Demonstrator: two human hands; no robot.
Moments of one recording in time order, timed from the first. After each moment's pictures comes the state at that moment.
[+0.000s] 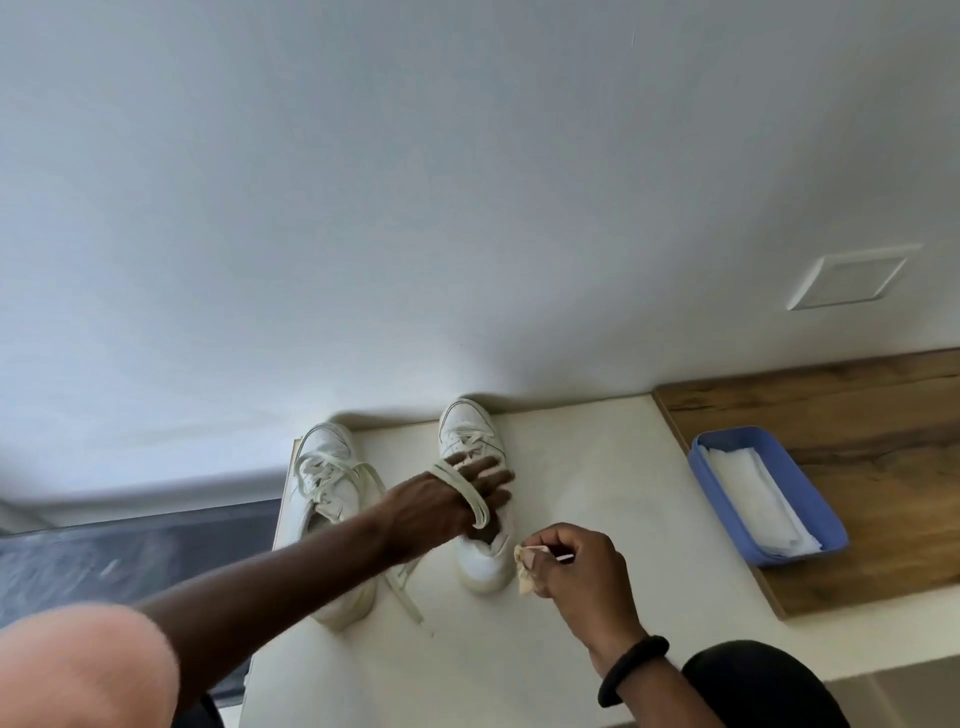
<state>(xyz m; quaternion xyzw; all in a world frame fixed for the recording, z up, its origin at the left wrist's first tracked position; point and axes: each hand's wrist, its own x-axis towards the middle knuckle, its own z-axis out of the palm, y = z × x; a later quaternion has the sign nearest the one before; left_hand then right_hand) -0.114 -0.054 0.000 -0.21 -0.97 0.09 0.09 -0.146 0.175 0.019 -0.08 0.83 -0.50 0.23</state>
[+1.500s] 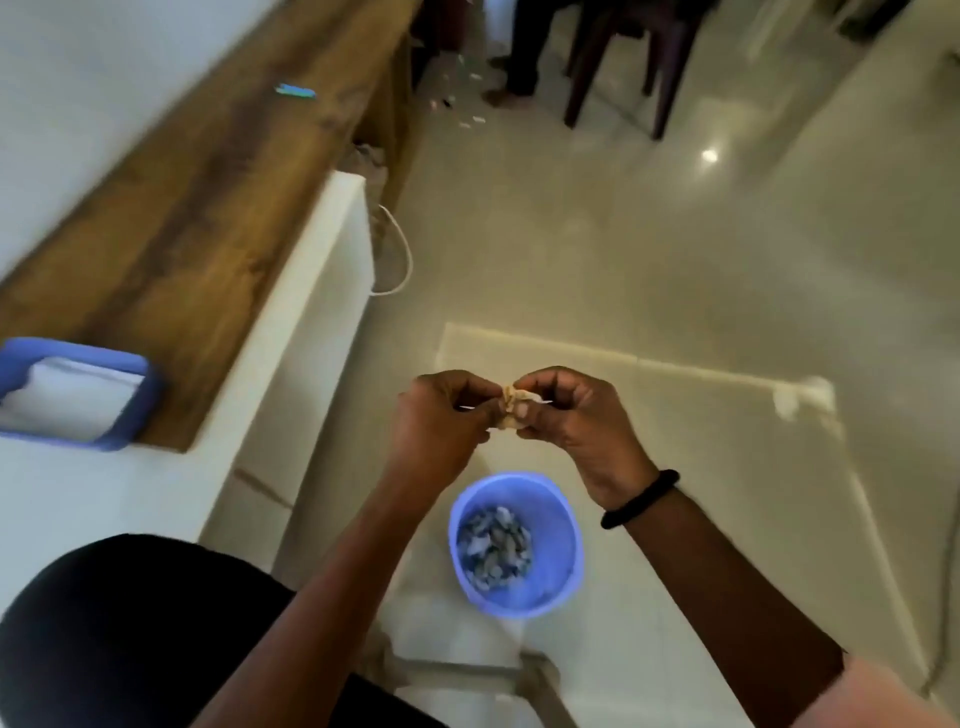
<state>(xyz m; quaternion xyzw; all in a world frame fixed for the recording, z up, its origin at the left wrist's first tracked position) -0.066 0.518 0.075 -0.17 -0.76 -0.55 -0.31 0.040 0.646 0.084 0.32 0.66 -0.67 -0.14</state>
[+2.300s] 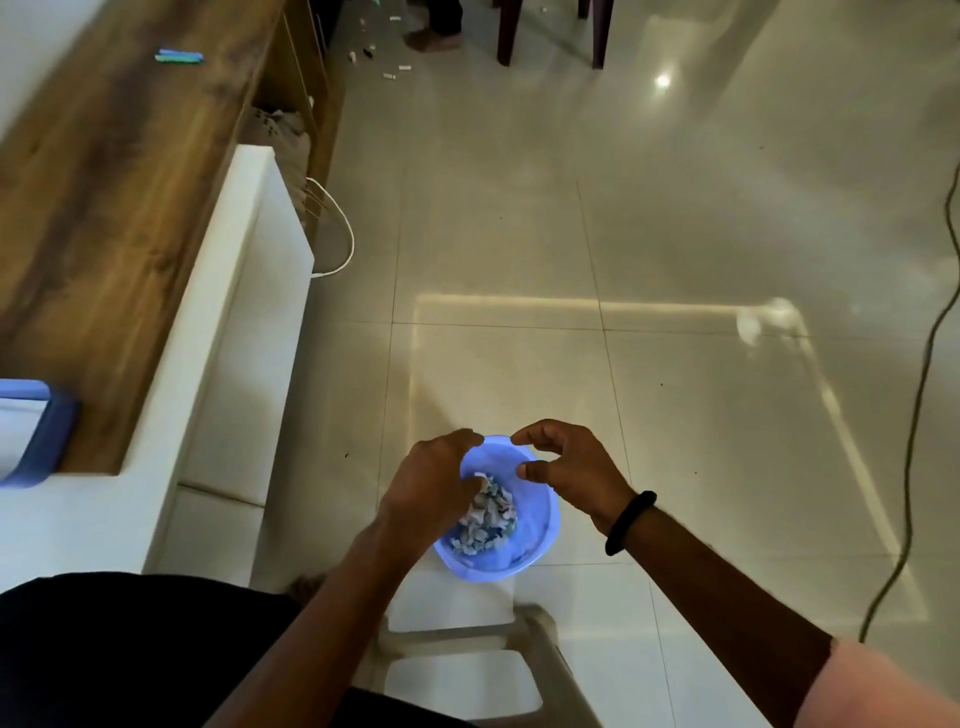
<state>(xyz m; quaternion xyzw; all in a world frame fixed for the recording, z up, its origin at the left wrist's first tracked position) -0.011 0.528 -0.001 -0.37 -0.82 -0.23 -0.36 0.131 0.669 0.000 0.44 0.72 -0.54 0.00</state>
